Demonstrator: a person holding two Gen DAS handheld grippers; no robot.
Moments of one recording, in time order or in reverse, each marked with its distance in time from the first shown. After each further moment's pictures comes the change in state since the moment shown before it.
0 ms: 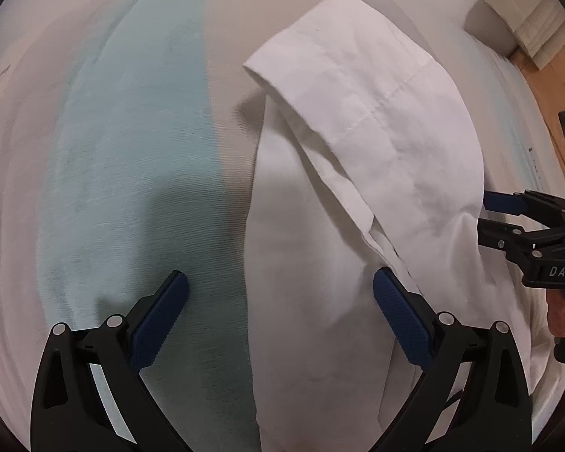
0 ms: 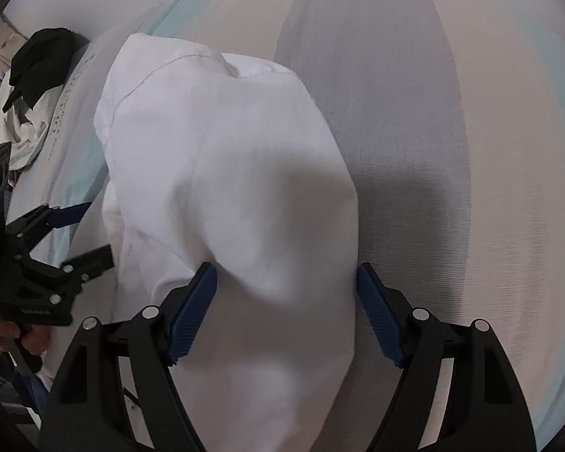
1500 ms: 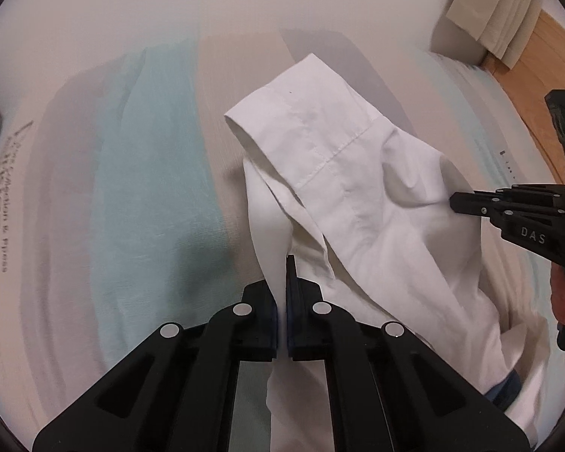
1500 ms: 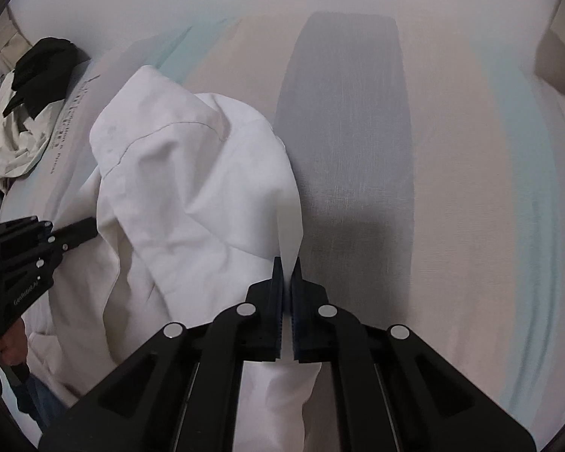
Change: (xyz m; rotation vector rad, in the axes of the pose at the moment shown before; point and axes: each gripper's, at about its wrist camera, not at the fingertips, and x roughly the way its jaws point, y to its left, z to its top) left arm -0.084 -0.031 -0.007 0.087 -0.147 0.023; right arm -0.068 0.035 -0.010 -0.019 -0.122 -0.118
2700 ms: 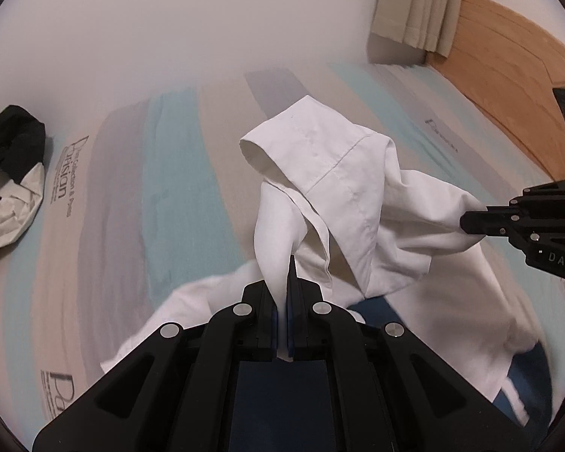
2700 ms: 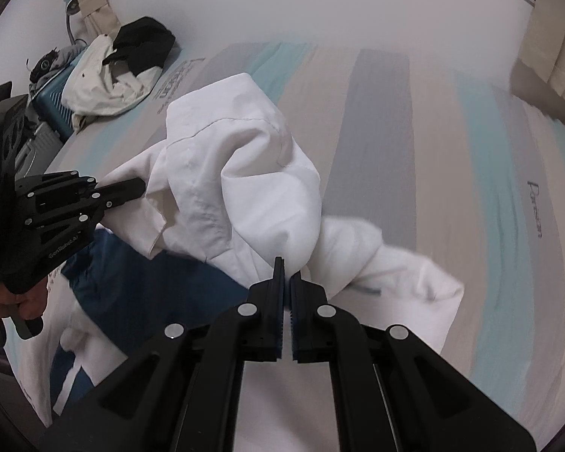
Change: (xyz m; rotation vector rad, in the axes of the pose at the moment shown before) left arm -0.179 -0.076 -0.186 0.117 -0.160 0.036; right arm -0.190 0.080 -0.221 -0.107 -0.116 0.048
